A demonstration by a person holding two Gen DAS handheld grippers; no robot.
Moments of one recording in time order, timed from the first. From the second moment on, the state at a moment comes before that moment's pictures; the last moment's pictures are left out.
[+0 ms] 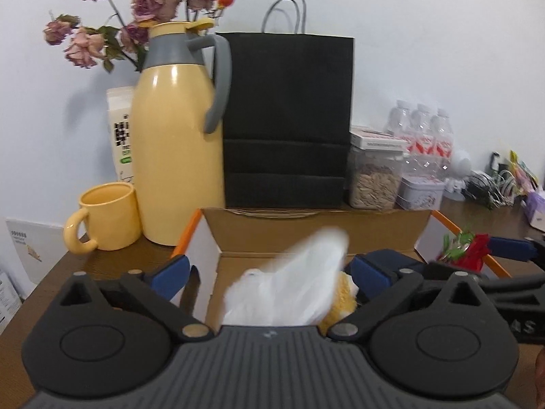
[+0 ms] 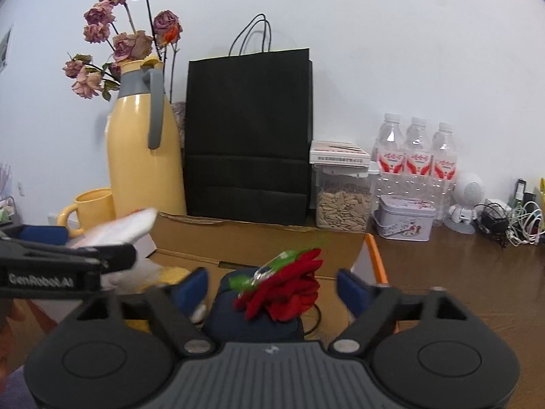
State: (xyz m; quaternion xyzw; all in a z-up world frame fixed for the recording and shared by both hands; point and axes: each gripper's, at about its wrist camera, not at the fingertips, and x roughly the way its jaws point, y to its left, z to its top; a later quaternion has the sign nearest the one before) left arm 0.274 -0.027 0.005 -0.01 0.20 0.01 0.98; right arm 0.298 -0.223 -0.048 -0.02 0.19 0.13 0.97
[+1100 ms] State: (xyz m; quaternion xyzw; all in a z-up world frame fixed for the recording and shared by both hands) left arm 0.196 -0.011 0.035 -0.01 0.18 0.01 0.98; right arm 0.225 -0.233 -0.020 -0.02 0.16 0.16 0.98
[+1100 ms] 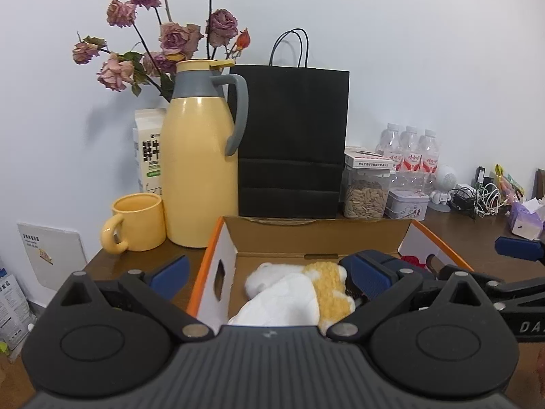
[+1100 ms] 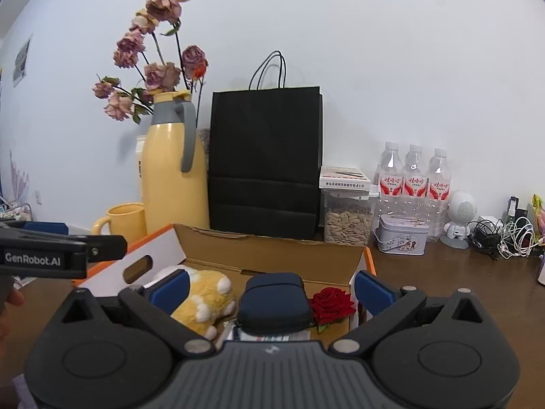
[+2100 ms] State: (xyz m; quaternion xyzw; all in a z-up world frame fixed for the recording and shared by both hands) left arm 0.135 0.006 -0.034 0.01 0.35 0.00 0.94; right arm 0.146 -0.237 -0.083 -0.05 0.27 0.17 0.95
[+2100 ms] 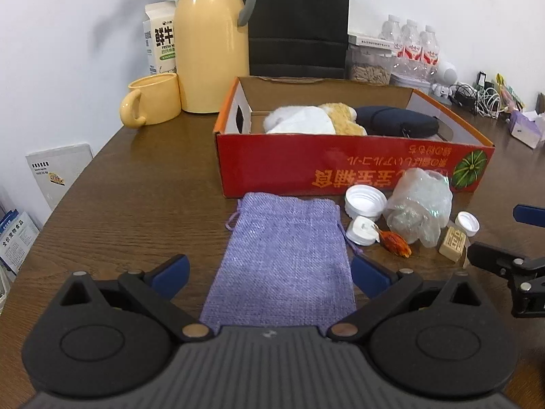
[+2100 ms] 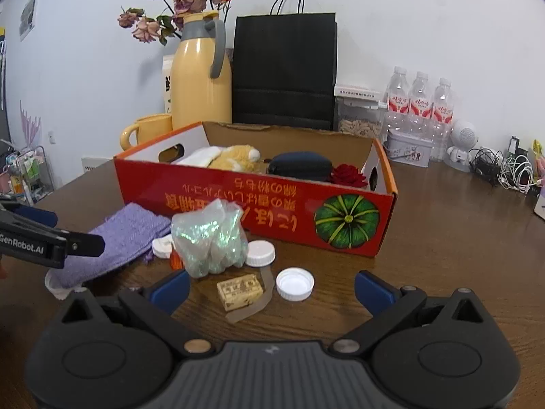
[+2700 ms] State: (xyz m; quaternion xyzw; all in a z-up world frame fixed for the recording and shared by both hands) left arm 0.151 0.003 -0.052 0.01 0.38 0.01 0.93; right arm 0.151 -0.234 -0.096 -0.06 0.29 0.17 0.94
